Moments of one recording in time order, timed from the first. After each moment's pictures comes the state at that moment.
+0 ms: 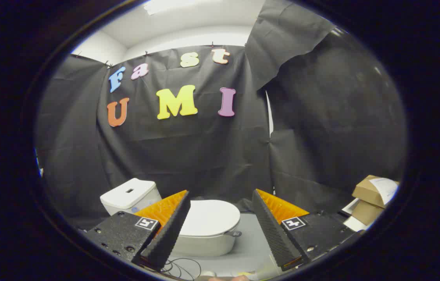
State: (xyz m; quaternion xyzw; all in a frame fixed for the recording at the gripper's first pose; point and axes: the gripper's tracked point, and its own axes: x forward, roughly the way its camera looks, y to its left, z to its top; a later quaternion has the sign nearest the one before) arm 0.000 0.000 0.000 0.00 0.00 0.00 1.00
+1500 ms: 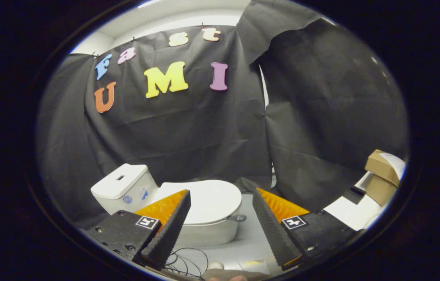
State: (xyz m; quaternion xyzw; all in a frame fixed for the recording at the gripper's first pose) arm 0.054 0.012 -0.079 0.04 0.09 -0.02 1.00
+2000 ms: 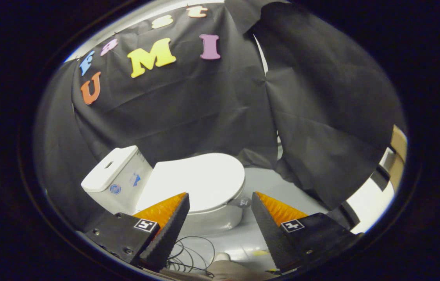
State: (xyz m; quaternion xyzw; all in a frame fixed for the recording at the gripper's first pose) arm 0.123 -0.009 -0.164 0.10 0.23 -0.01 0.97
